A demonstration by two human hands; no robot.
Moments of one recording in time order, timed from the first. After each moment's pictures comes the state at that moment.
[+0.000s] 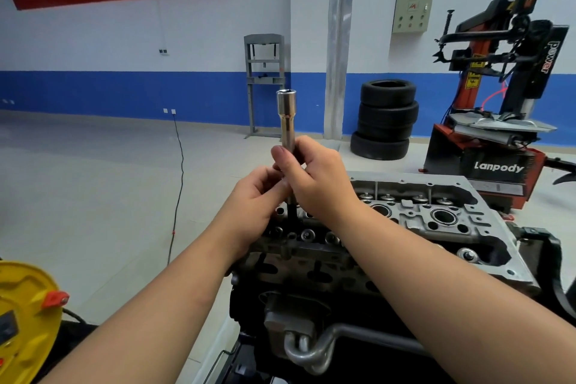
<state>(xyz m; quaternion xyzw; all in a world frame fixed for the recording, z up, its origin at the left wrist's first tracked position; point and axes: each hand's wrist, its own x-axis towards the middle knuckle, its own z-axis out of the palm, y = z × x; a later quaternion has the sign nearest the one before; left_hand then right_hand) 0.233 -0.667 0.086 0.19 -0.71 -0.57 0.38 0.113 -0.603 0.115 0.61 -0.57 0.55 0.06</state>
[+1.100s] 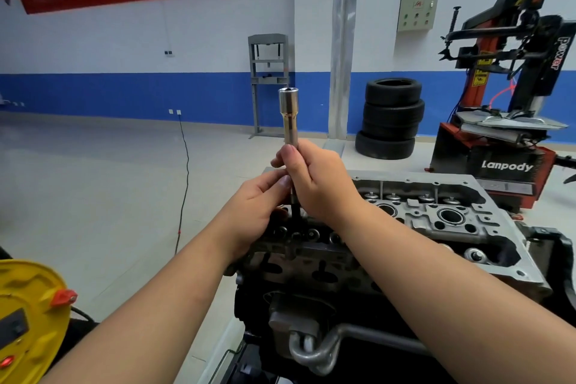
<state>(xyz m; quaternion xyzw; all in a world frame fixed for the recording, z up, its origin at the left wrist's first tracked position) 0.239 -0.672 0.083 0.14 -0.74 -0.58 0.33 0.113 -0.603 0.114 0.63 -0.59 0.51 0.06</state>
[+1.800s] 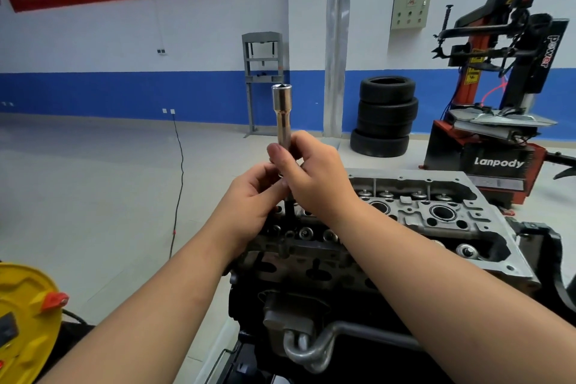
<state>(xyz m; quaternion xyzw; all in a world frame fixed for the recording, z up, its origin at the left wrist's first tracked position) 0.233 -0.671 0.082 0.16 -0.72 -0.56 0.38 0.114 -0.601 0.115 0.61 -0.56 0.55 0.07</state>
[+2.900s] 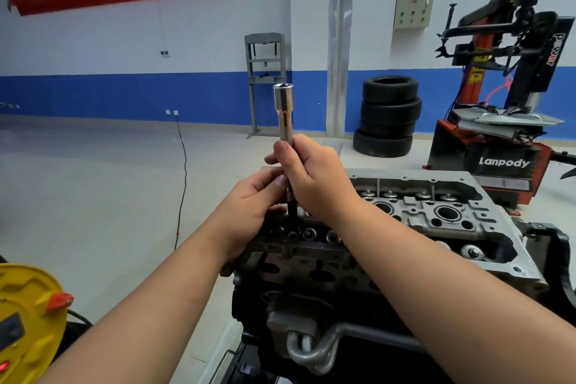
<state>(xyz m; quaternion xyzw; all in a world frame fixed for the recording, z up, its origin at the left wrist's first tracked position) 0.238 -0.670 0.086 0.15 -0.72 -0.59 0.33 0.114 -0.602 0.116 0.62 -0.57 0.54 0.04</state>
